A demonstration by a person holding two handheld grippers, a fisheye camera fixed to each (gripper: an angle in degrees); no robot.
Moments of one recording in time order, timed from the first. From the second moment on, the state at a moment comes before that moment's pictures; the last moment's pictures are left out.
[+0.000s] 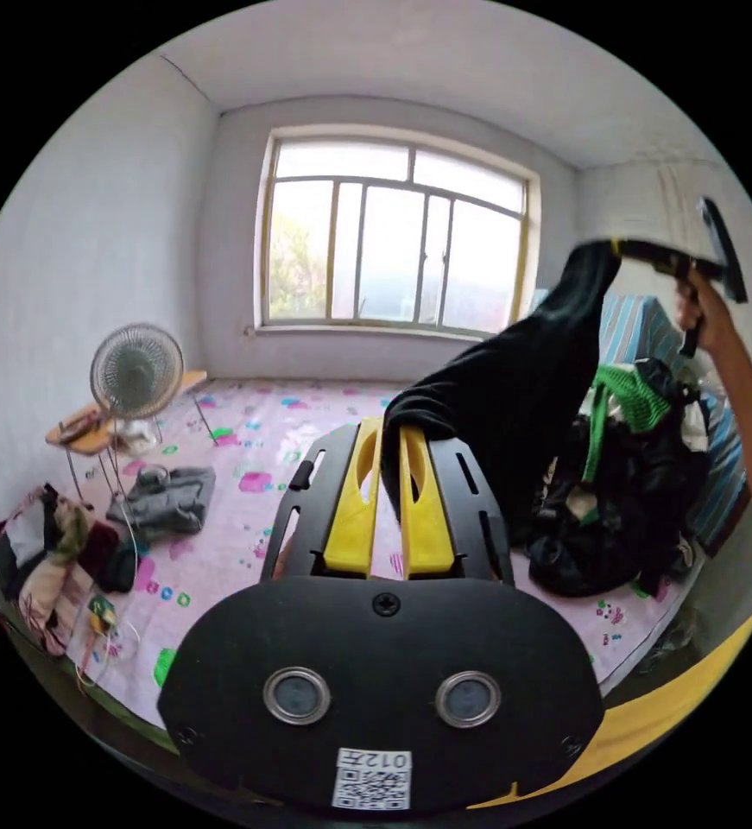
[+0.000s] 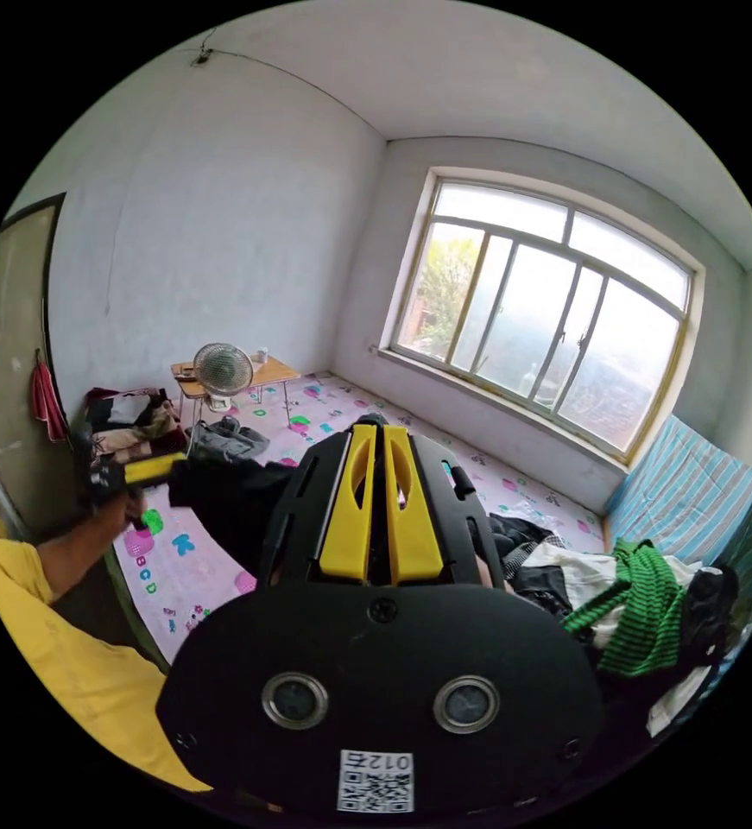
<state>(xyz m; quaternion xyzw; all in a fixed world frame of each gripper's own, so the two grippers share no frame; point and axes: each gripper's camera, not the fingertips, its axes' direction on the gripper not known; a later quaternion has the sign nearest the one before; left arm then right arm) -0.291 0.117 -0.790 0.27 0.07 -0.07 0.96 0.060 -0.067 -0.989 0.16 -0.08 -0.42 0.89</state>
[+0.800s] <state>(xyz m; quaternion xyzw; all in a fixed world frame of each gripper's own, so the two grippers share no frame) -0.449 0.077 -1.149 0.41 0.01 0.13 0.90 0.005 -0.051 -1.249 0.31 -0.07 -0.44 0.84</state>
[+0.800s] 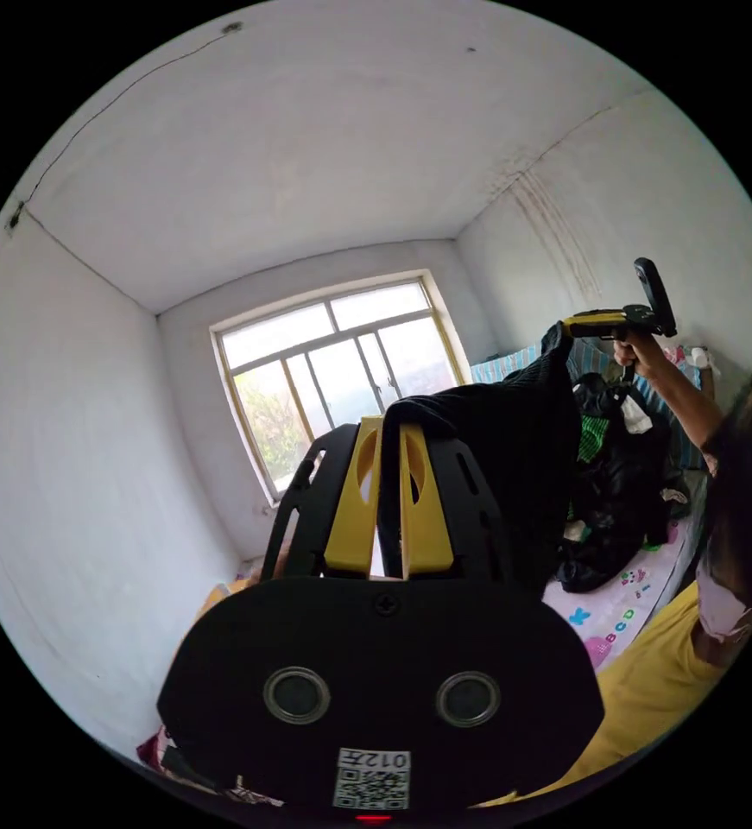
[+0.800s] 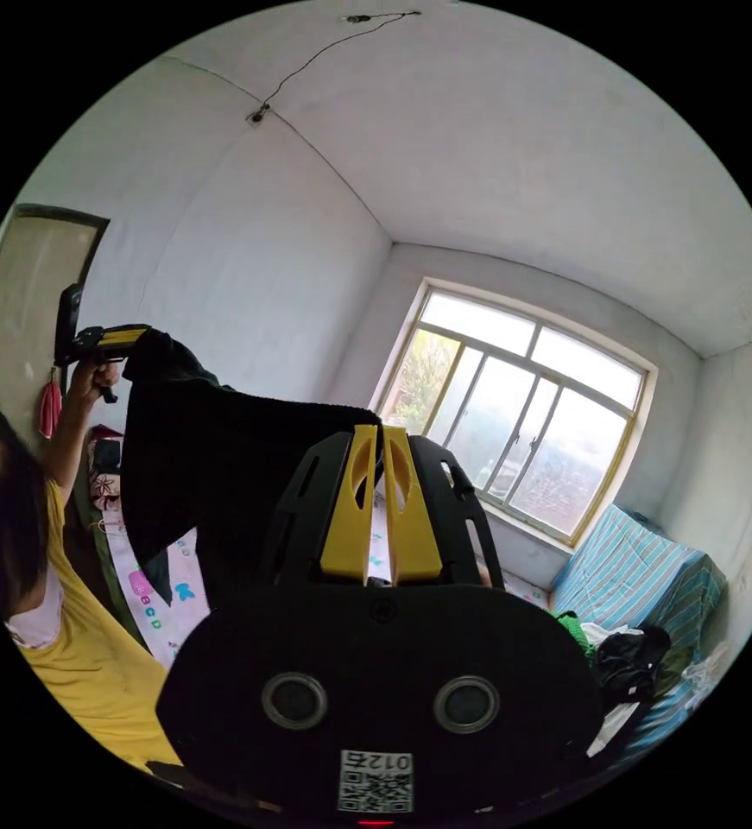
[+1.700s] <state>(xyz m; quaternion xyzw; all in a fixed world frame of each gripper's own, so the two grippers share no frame) -0.551 -0.181 -0.511 -0.16 0.14 0.06 0.98 -0.077 -0.261 -0.623 -0.12 0.01 -0.40 0.91</state>
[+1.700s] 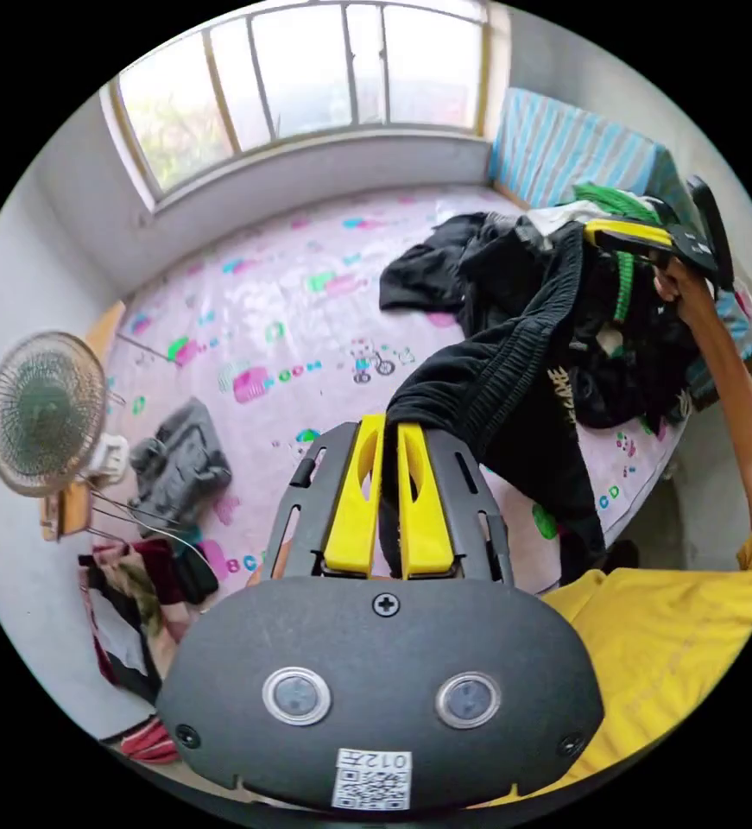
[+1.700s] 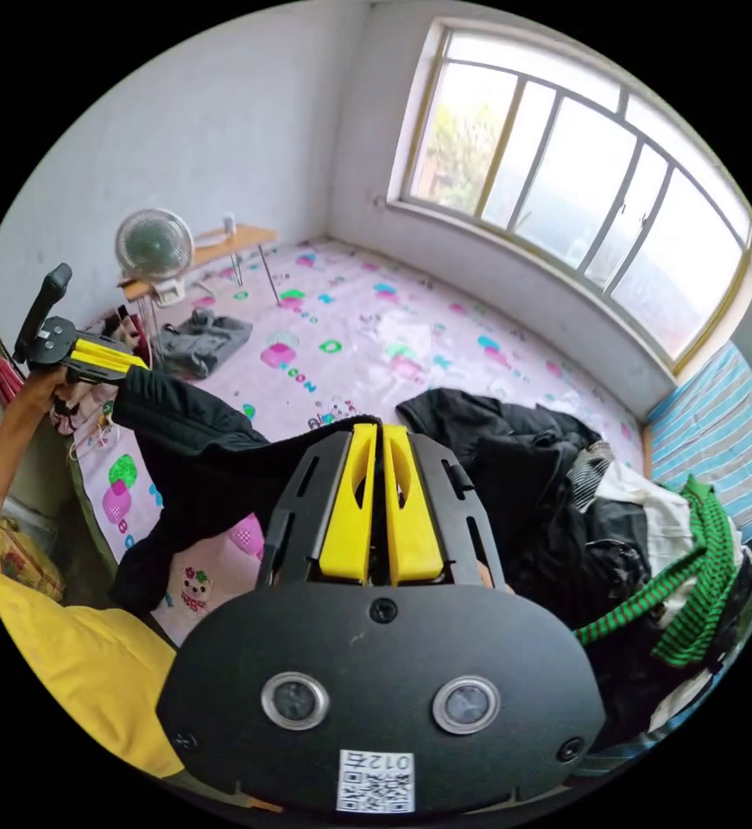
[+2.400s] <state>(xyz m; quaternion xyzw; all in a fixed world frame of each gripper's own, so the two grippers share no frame) -0.661 -0.225 -0.154 -0.25 0.00 -0.18 0.95 -0.100 -0.355 -0.214 -0.30 0.04 -0.28 0.91</state>
